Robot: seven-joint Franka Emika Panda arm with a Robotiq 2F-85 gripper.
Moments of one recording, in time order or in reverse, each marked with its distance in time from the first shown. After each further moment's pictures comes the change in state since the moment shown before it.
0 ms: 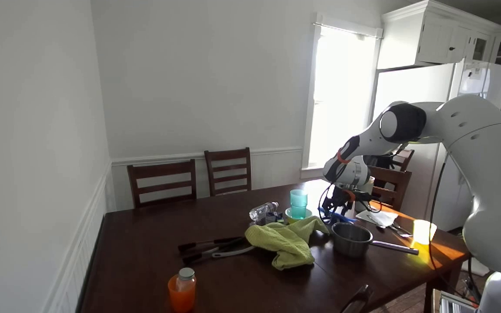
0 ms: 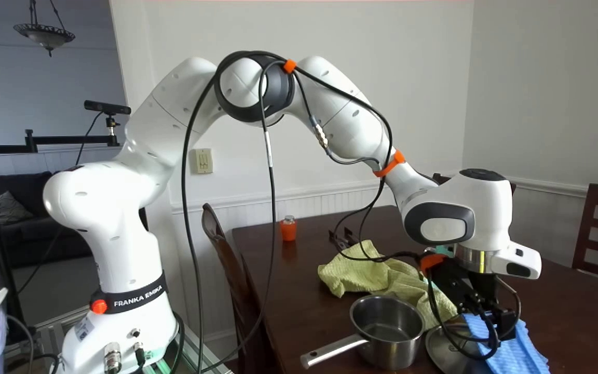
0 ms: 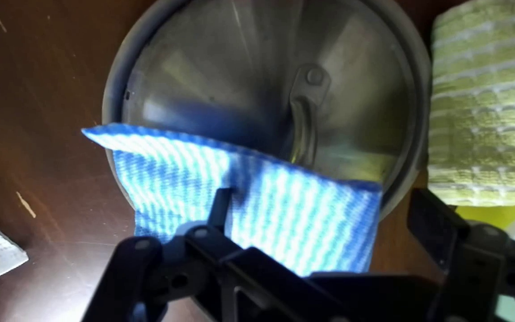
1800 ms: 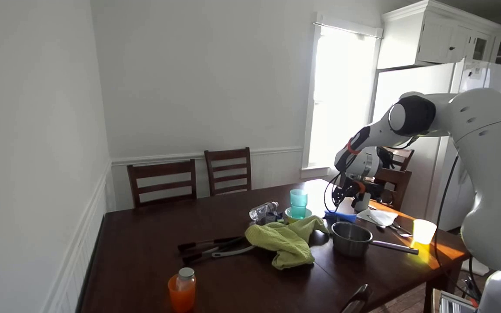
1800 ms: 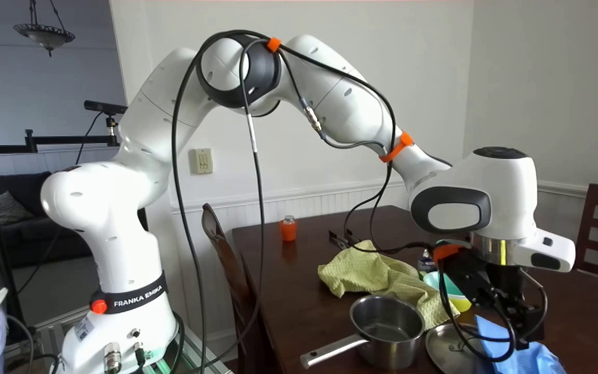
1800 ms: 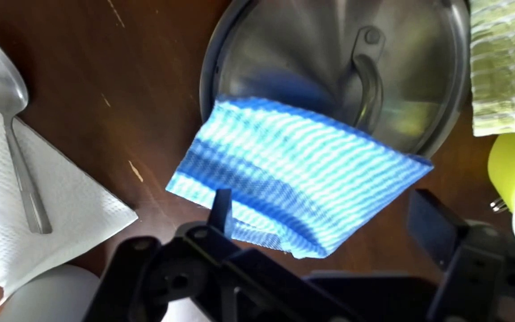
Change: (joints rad) arm -0.052 -0.070 -0.025 -0.019 0.045 -0.005 0.008
